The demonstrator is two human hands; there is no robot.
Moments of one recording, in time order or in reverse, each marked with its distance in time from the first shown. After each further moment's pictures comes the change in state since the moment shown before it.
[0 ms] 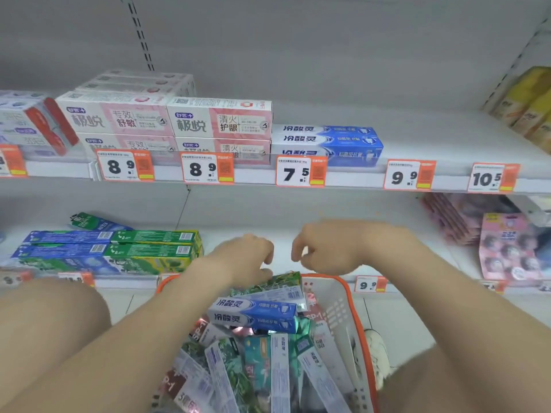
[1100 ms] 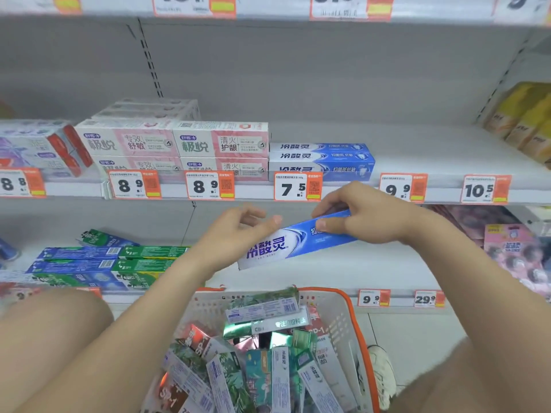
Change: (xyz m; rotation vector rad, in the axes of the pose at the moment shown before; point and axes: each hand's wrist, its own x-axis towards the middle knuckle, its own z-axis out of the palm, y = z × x) left_hand -0.026 0.002 -0.045 -0.937 0.380 -0.142; right_hand -0.025 0.065 -0.021 0.526 0.464 -0.092
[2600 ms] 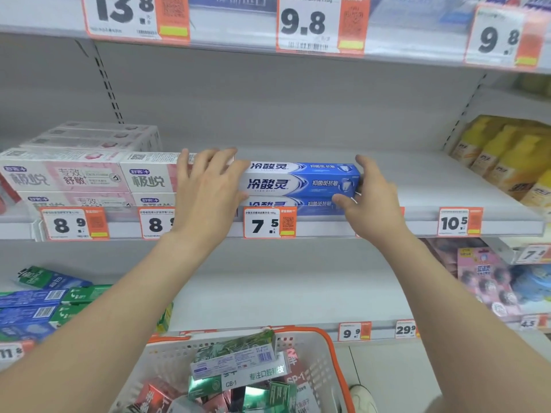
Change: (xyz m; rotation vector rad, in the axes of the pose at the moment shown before) left_hand 0.112 0.056 -0.009 0.937 0.640 0.606; right_hand 0.066 0.077 -0.037 0.103 0.759 0.210
